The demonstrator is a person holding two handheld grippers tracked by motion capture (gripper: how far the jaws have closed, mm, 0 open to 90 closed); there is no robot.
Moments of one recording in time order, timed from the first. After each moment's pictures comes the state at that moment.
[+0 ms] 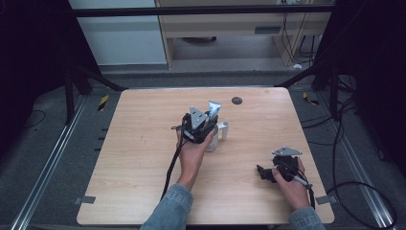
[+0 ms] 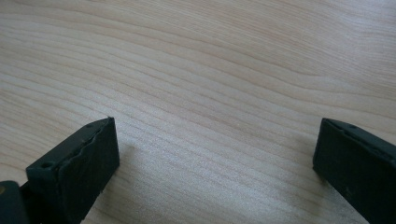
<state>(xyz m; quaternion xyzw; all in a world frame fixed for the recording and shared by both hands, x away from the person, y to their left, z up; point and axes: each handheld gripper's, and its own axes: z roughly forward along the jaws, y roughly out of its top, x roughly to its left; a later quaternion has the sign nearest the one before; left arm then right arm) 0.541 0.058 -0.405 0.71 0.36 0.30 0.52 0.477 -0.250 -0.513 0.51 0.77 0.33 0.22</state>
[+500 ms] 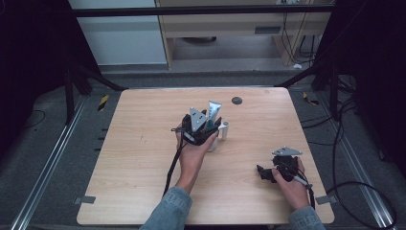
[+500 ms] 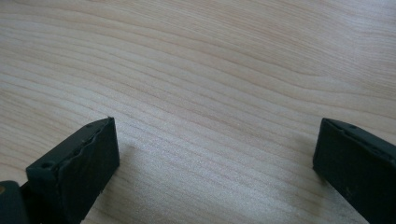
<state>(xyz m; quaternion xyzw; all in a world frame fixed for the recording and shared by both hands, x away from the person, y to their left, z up) 0.530 0.056 -0.399 0.70 0.35 0.31 0.53 0.477 -0.249 -0.513 0.51 0.77 0.33 0.22</state>
